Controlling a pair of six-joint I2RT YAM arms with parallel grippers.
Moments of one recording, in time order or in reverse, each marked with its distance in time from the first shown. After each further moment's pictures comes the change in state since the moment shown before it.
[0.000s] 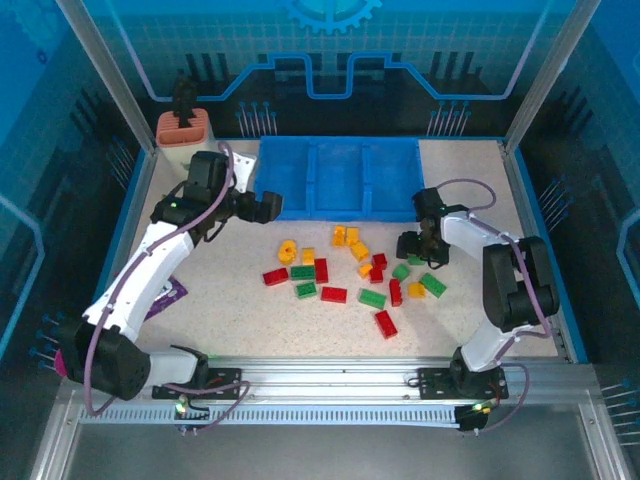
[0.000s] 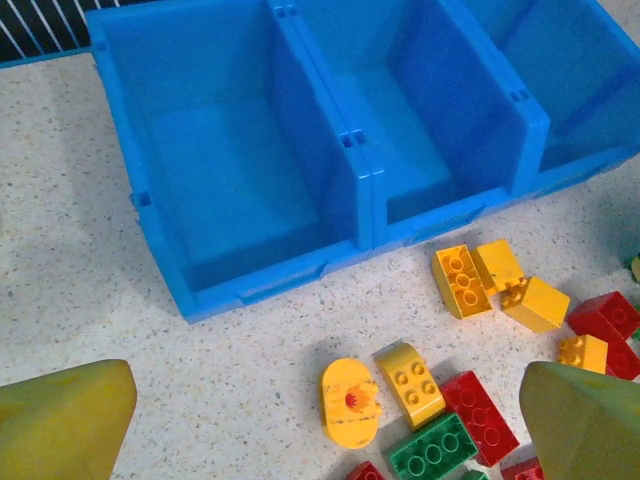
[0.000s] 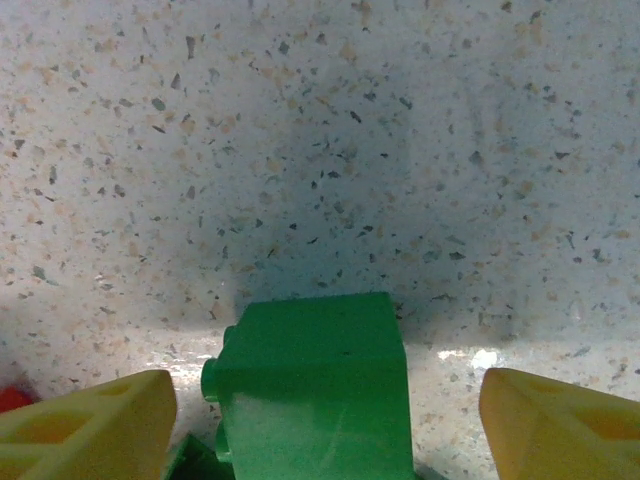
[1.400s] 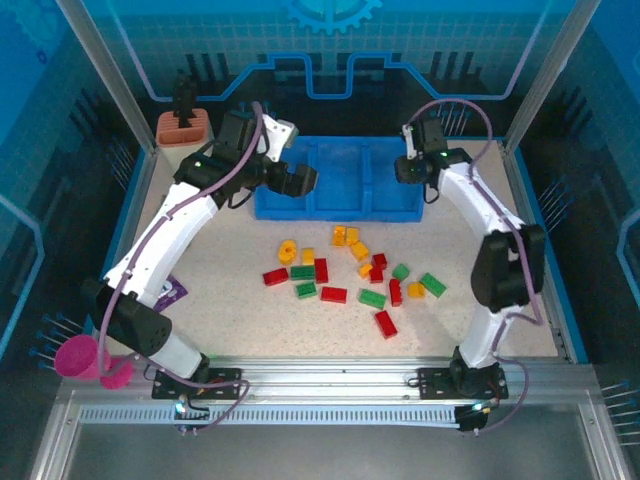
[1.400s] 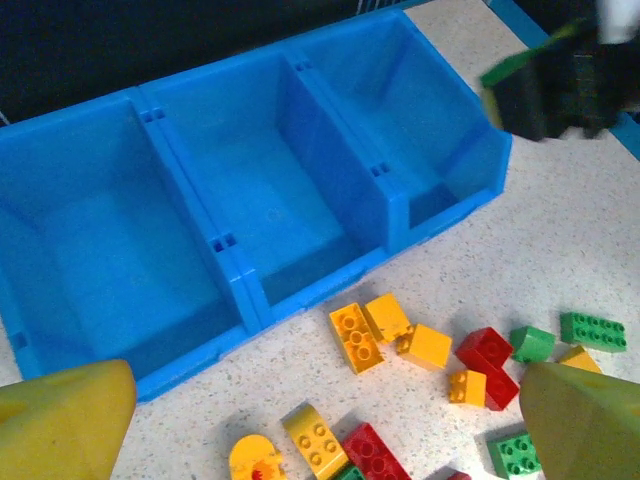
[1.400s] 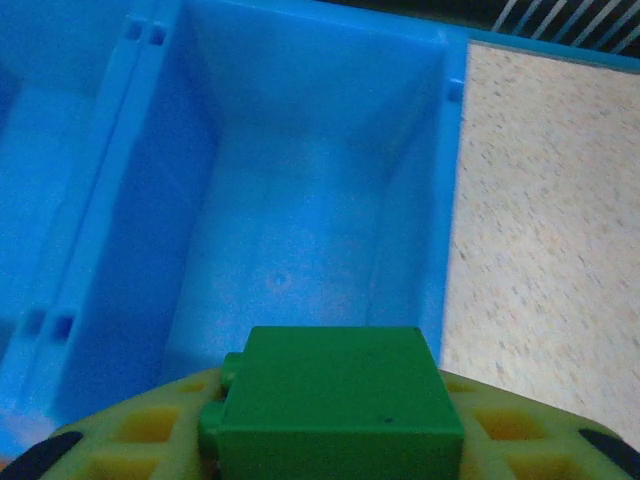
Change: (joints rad) left arm -0.153 0.246 0.457 -0.194 0.027 -0.023; right arm 0.017 0.190 0.625 0.064 0.097 -0.348
